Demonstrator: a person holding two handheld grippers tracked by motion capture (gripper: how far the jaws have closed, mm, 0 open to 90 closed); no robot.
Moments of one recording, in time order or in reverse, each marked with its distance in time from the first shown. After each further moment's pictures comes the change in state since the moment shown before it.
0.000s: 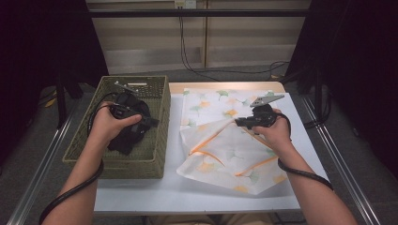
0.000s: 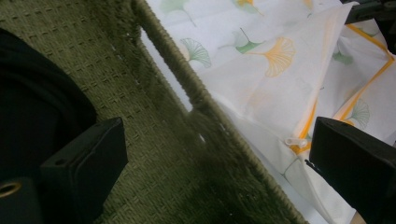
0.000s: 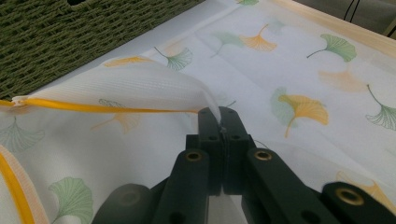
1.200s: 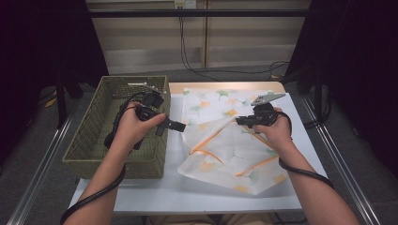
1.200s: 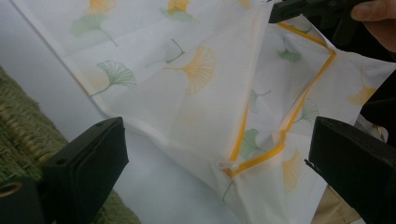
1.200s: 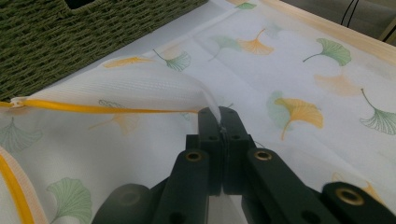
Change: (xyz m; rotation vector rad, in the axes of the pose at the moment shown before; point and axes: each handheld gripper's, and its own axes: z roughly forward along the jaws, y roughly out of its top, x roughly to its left) left arm -0.066 0.021 0.030 0.013 -0.100 0.120; right arm -0.002 0.003 -0.003 -0.006 -0.004 -0.007
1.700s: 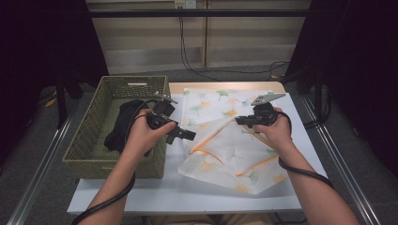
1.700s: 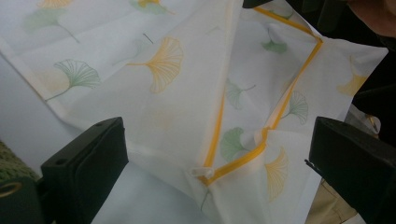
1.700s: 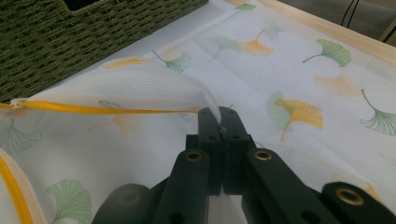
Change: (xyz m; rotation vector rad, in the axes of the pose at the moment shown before) left arm -0.024 -0.006 0.024 -0.002 -0.027 0.051; right arm -0.001 0.000 0.001 -0.004 0.003 -0.001
